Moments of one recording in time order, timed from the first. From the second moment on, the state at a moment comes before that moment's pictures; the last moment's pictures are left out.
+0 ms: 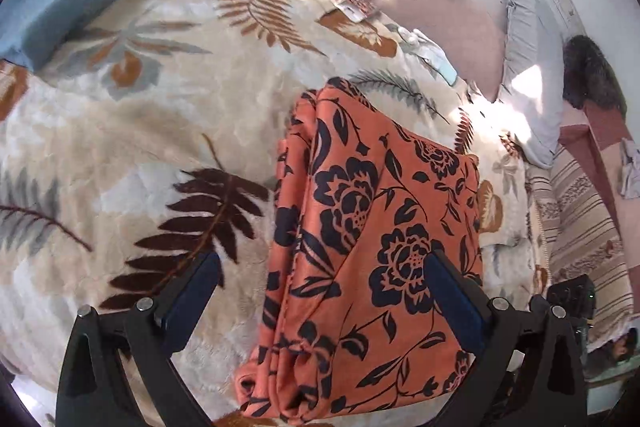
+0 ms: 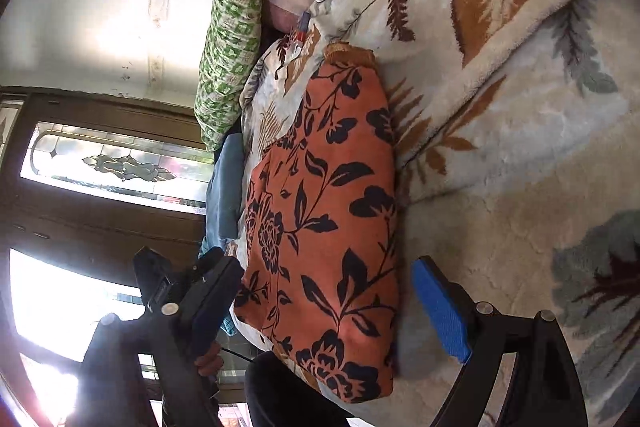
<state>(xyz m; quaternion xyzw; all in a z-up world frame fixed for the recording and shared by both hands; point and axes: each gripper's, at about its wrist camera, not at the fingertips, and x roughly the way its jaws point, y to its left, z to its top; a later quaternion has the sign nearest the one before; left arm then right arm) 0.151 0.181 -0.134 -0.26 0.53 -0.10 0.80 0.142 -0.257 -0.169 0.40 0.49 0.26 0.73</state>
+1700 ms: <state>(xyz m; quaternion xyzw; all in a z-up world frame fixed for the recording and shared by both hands) 0.157 0.090 -0.182 -0.14 0.53 -0.13 0.83 0.177 -0.344 -0.172 0.27 0.50 0.15 0.81</state>
